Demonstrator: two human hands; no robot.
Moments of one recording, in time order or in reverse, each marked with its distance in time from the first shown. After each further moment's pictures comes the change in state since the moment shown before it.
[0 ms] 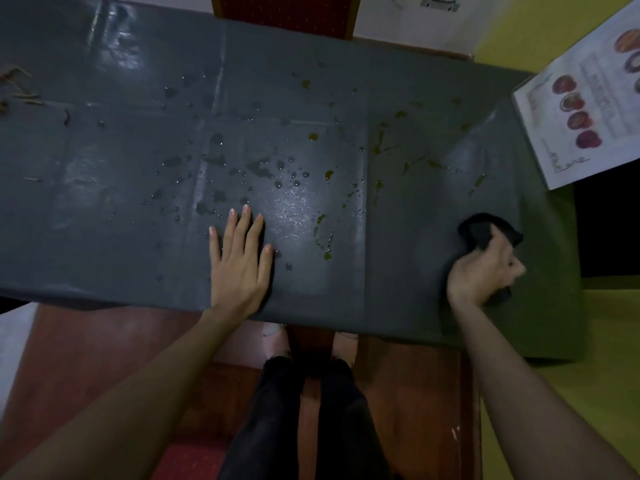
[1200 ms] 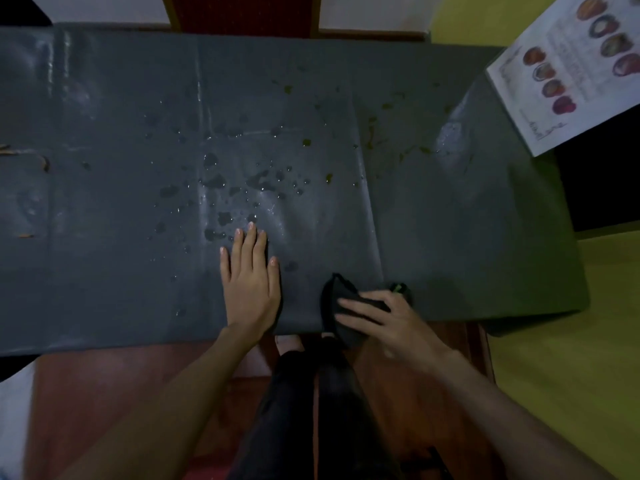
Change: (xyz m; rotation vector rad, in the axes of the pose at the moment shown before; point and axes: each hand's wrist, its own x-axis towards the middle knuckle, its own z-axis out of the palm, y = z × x) left_hand 0.007 -0.022 -0.009 -0.030 -0.039 0.057; right_hand -0.147 -0.016 -0.014 -0.081 -0.562 -1.301
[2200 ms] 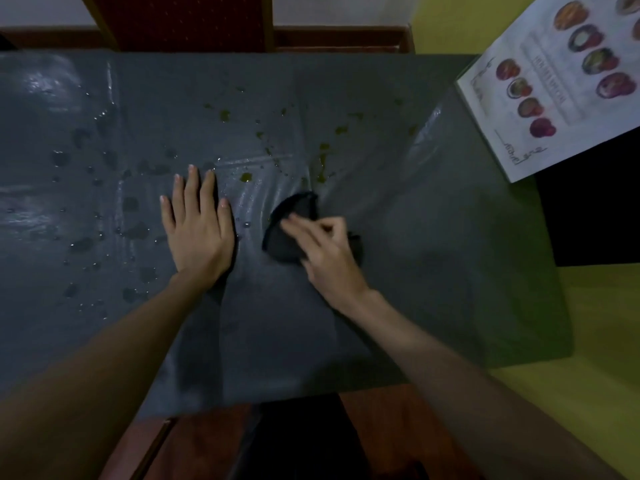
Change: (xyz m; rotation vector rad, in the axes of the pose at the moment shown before) left_hand 0.165 0.036 0.027 0.094 0.106 -0.058; right_hand 0.147 0.097 -0.016 0.104 0.358 0.266
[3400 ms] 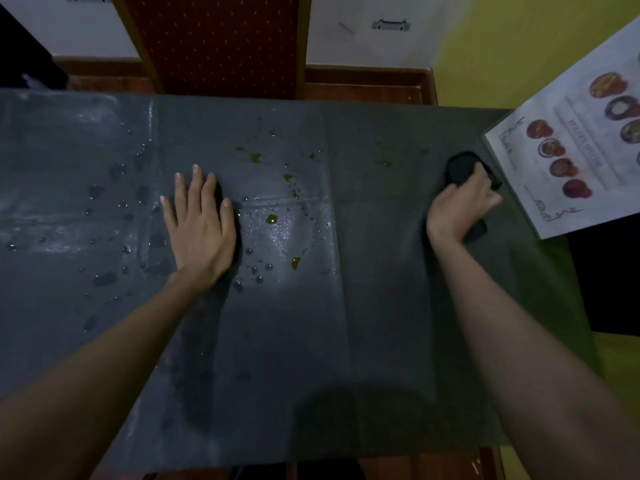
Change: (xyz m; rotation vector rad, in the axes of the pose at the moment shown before) left_hand 0.061 -0.006 -0.023 -0.022 0.000 -0.041; right_hand 0.102 0.165 -0.041 -0.094 0.484 1.025
